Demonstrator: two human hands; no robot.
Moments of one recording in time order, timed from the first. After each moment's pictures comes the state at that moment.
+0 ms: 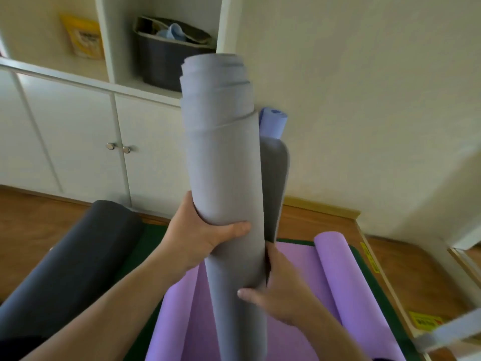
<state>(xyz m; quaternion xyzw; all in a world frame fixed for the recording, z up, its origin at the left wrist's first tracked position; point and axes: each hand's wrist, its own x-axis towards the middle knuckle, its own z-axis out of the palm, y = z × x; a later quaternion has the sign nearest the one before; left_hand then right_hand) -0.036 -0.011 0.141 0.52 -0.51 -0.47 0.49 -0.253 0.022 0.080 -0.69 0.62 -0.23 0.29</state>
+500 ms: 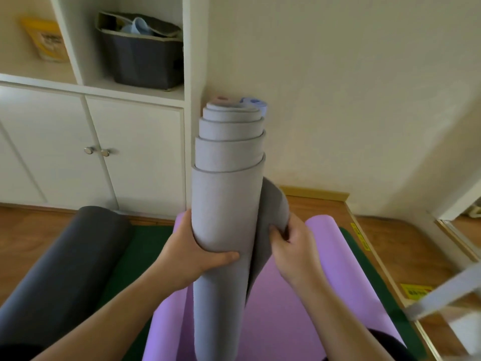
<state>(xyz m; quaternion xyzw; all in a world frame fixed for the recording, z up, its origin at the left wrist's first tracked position) -0.060 0.002 0.099 0.52 -0.61 -0.44 0.41 -0.278 0.023 0.118 -0.59 0.62 -0.47 0.22</state>
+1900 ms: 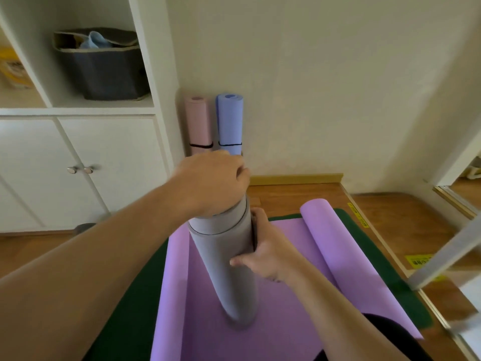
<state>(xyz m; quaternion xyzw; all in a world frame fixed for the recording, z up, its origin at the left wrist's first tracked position) -0.157 -0.033 0.243 0.51 -0.85 0.02 0.10 -0.311 0.024 0.103 -0.64 0.62 -0.29 0.35</state>
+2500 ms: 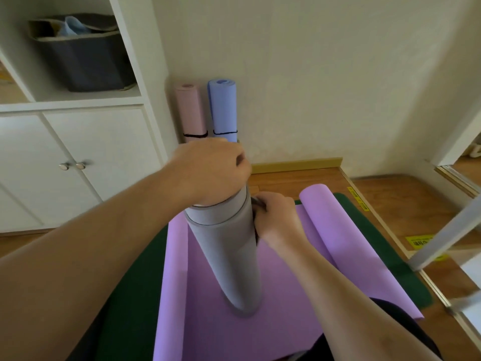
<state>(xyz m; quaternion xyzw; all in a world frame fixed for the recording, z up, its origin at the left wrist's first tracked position) -0.174 -0.032 0.244 0.51 -0.86 0.02 0.08 -0.324 0.002 0.111 -0.59 0.69 -0.36 0.21</state>
